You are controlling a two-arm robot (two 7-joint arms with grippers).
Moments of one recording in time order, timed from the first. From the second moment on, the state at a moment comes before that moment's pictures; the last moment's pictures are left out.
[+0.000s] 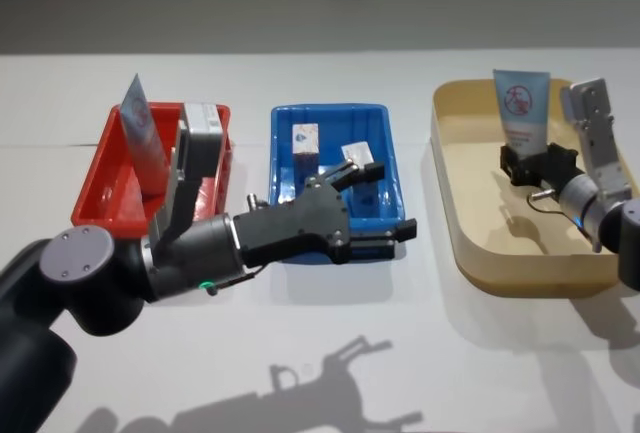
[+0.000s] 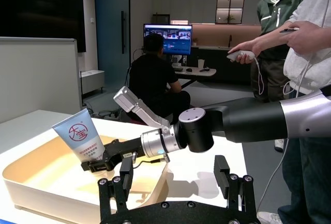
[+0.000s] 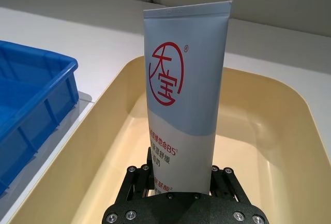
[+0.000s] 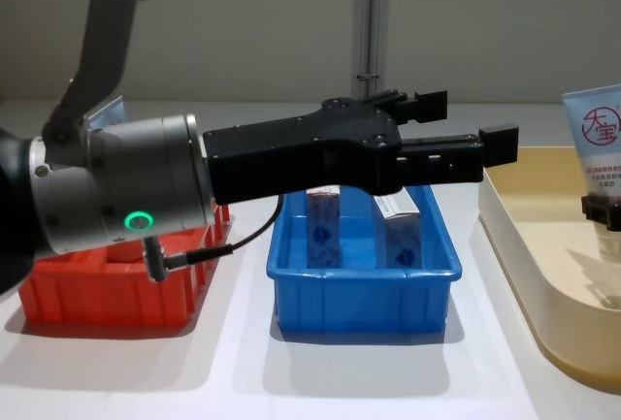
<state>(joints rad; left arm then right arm) -0.41 0.41 0.58 -1.32 -0.60 -0.10 -0.91 0.59 0.21 -0.17 -0.67 0.12 0.00 0.24</state>
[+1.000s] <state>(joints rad) -0.41 0.41 0.58 -1.32 -0.60 -0.10 -0.91 0.60 0.20 -0.15 -0.66 0.10 0.04 0.23</state>
